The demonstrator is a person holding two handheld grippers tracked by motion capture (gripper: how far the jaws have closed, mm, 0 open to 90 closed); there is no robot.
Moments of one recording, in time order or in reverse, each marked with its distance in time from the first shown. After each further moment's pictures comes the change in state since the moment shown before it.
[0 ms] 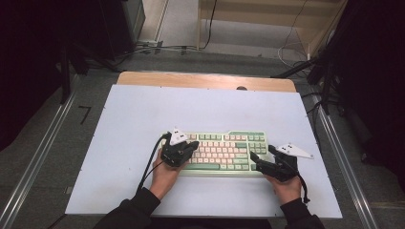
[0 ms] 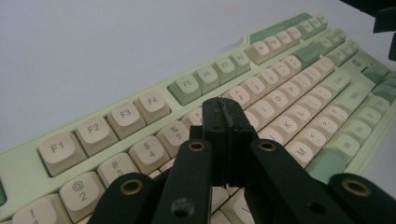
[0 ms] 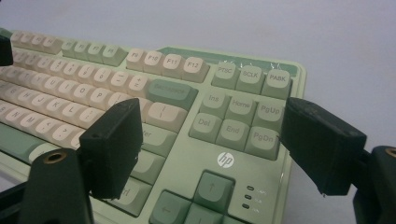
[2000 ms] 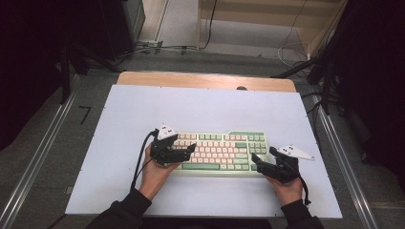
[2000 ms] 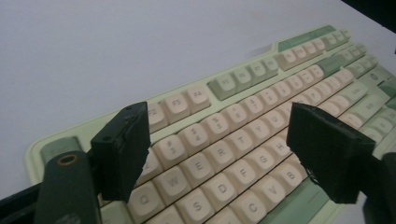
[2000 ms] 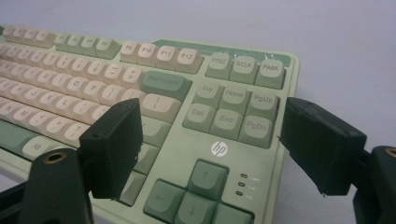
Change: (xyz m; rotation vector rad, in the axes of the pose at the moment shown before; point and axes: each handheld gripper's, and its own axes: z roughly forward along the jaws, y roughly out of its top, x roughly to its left) left arm 0.020 0.005 -0.026 0.007 0.059 -0.088; right arm -0.002 -0.004 -0.002 0.011 -0.013 0.011
